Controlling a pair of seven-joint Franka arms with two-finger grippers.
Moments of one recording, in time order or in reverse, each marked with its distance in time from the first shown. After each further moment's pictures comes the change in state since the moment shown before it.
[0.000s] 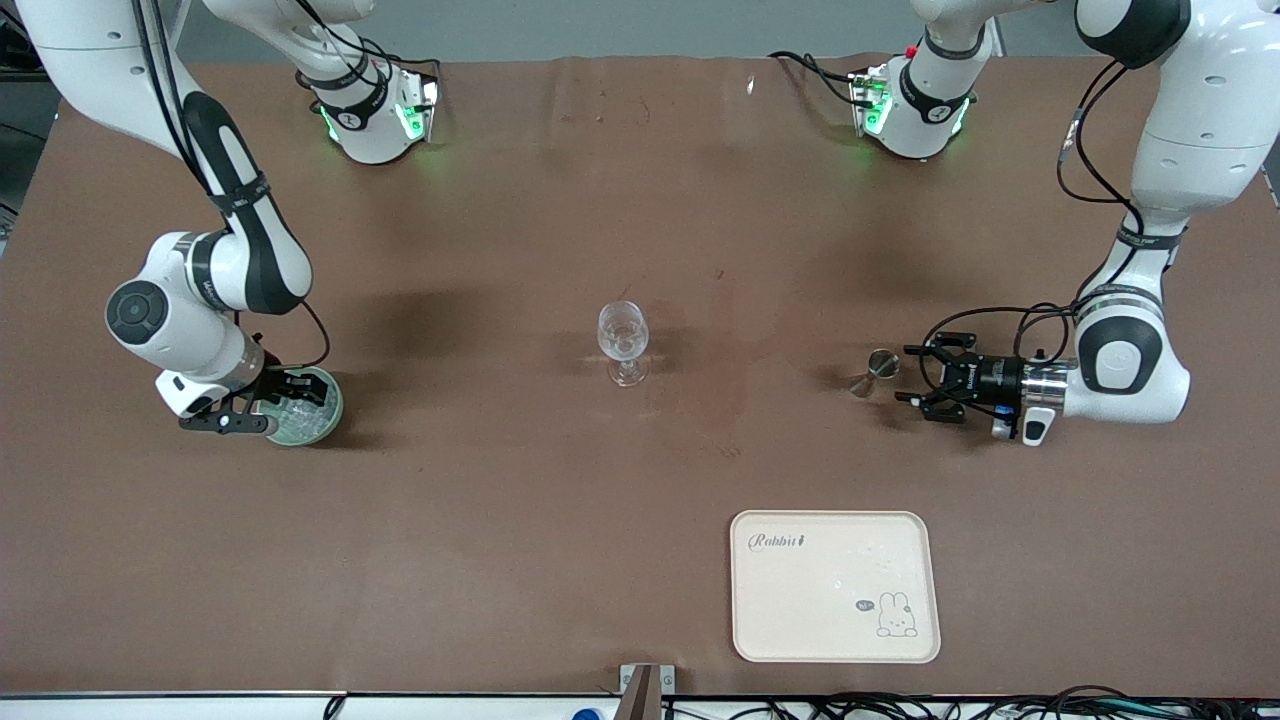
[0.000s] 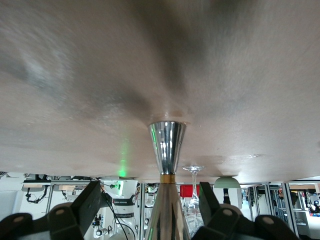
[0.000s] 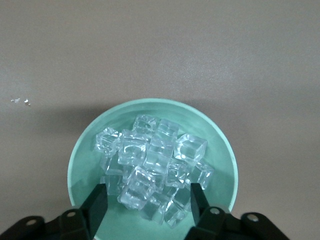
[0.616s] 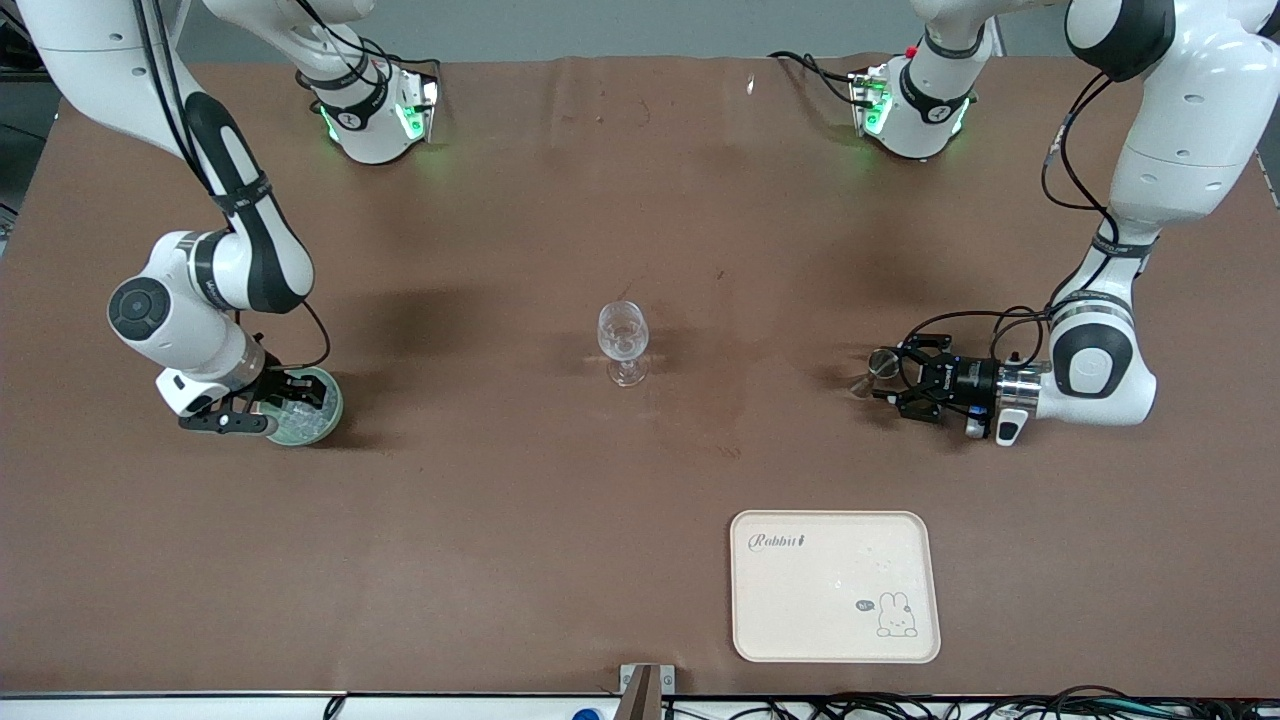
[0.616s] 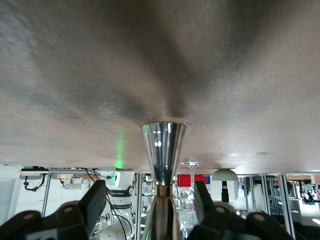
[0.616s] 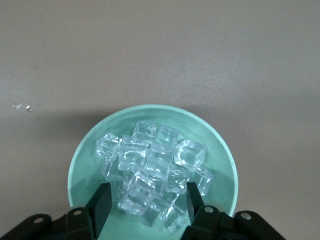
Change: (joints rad) left arm -0.008 0.040 -0.021 -0.004 -0.060 0.001 0.015; right arm 0.000 0.000 0.000 -0.010 0.003 0.036 0.002
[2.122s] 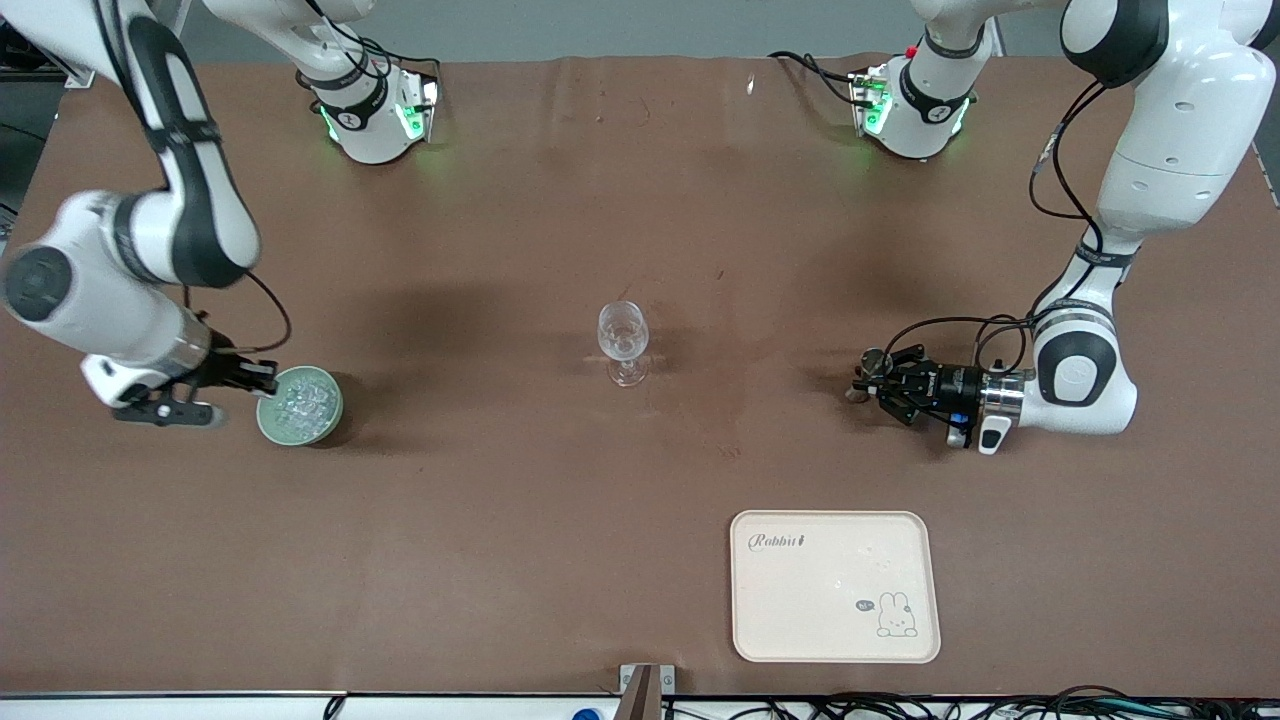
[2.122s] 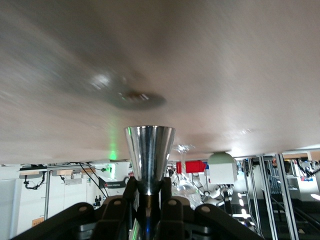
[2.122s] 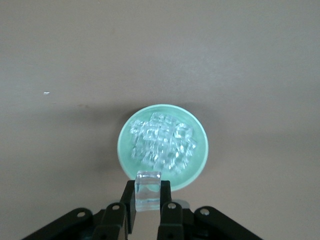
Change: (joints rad) left arm 0.002 0.024 -0.066 0.051 -0.050 0.003 0.024; right arm 0.004 -0.212 0.000 0.218 0.009 -0.496 0.011
